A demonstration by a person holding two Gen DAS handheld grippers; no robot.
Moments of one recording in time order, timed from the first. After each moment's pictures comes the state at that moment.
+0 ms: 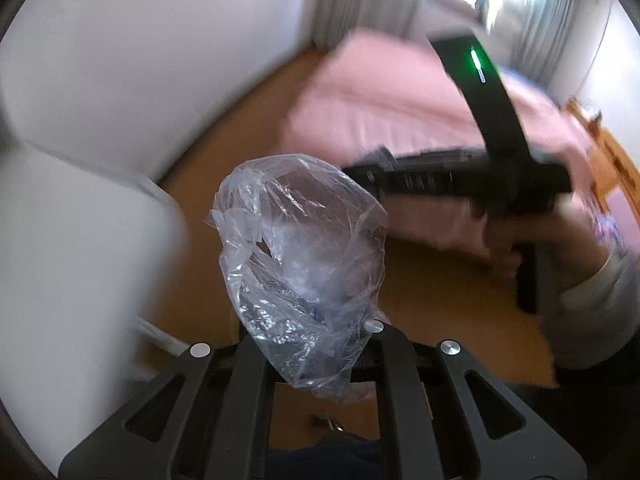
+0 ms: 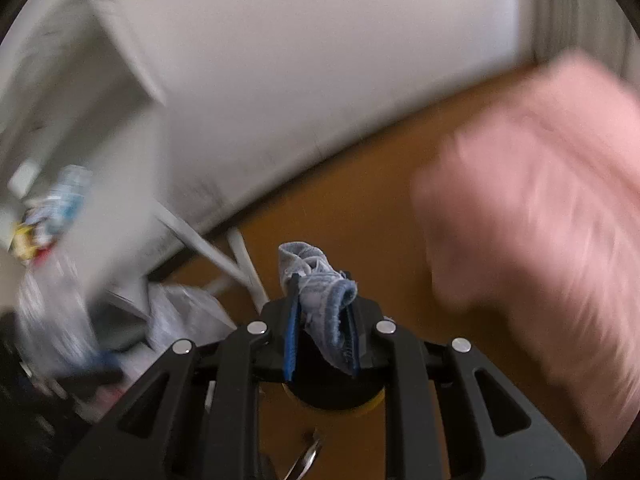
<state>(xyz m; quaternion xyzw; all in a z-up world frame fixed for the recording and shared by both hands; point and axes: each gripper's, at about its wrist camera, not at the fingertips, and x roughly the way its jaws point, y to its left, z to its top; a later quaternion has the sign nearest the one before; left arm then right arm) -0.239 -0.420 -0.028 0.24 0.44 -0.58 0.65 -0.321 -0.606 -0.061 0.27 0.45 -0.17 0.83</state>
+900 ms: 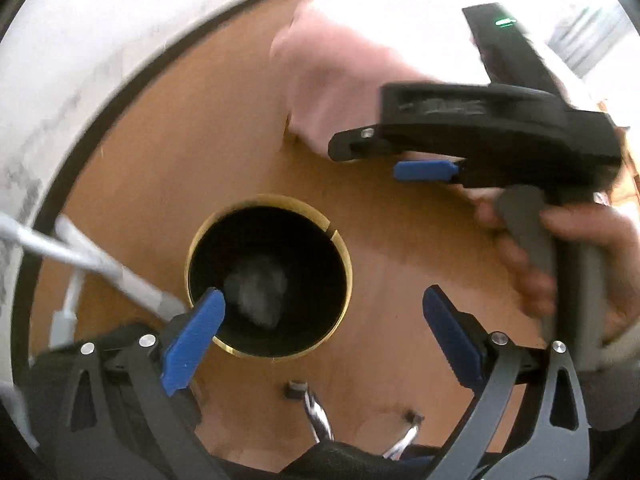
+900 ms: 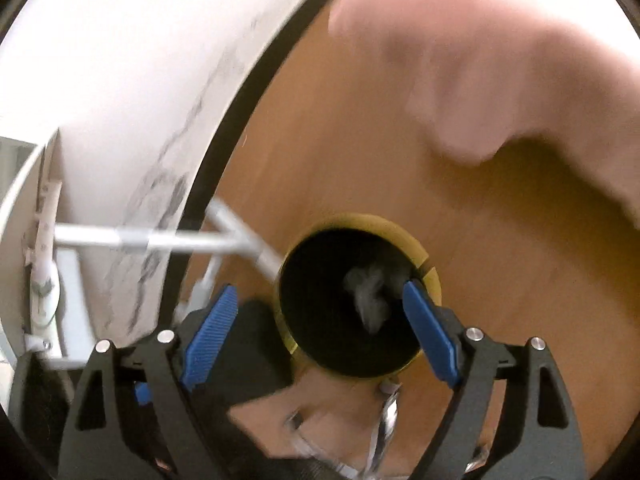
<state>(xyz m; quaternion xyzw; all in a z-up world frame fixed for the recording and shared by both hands) -0.250 -0.459 -0.129 0.23 0.50 -0.55 0.63 -0.322 -0.656 -0.198 0.44 0.47 -0.24 0.73</state>
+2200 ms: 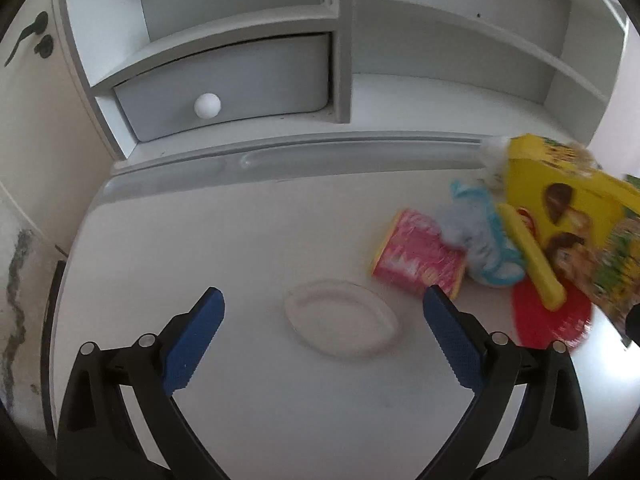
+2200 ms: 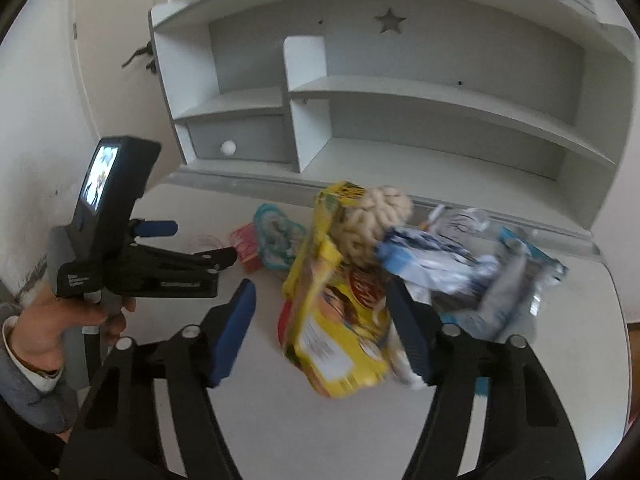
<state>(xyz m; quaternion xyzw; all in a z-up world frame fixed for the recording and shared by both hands) 0.076 0.068 0.011 0.03 0.45 -0.02 0.89 -0.014 -0.140 0.055 -0.03 0.36 0.19 0.91</state>
